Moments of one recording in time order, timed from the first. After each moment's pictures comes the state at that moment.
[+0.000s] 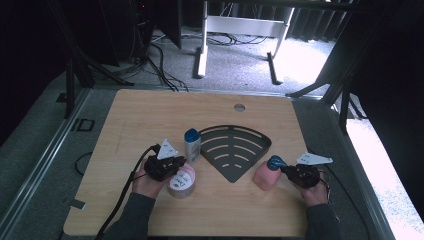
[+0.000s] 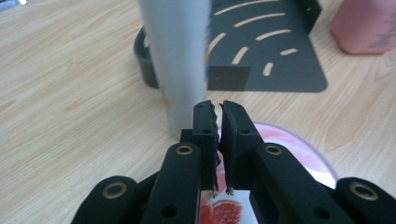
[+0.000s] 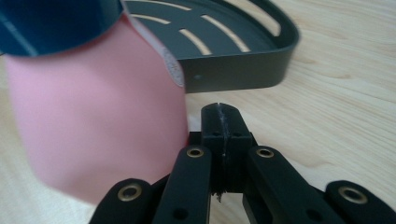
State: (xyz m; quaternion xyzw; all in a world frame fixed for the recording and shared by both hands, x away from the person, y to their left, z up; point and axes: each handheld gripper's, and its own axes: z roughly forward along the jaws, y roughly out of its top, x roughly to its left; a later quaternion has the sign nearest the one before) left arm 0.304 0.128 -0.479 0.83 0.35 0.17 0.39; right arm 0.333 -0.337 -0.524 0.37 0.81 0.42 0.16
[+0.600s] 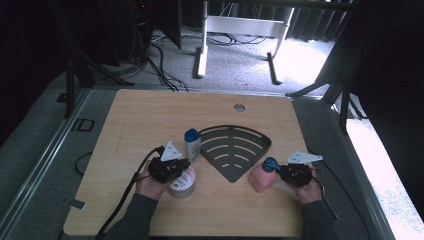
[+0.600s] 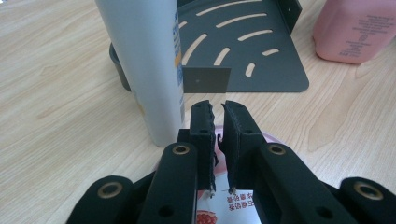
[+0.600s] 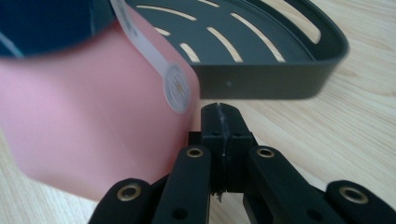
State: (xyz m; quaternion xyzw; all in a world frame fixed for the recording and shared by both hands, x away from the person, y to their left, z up) left arm 0.304 0.119 -0.484 0.84 0.34 0.15 0.40; right arm 0.339 -0.316 -0.525 0.33 0.84 0.41 0.15
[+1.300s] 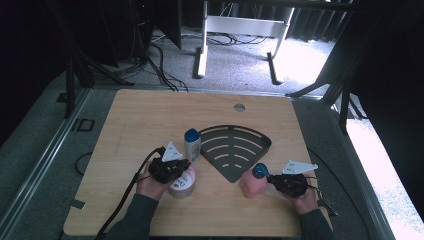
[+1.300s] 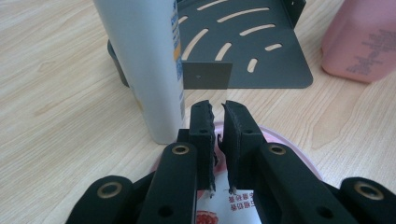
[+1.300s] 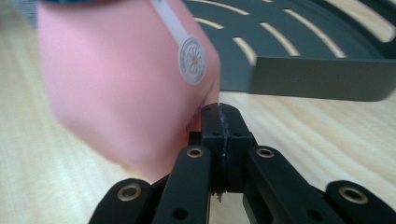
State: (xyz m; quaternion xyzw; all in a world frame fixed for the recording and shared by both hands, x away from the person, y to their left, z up) left arm 0.304 0.119 -0.487 0.84 0.34 0.16 0.39; right arm 0.311 -0.299 -0.529 0.29 0.85 0.42 0.11
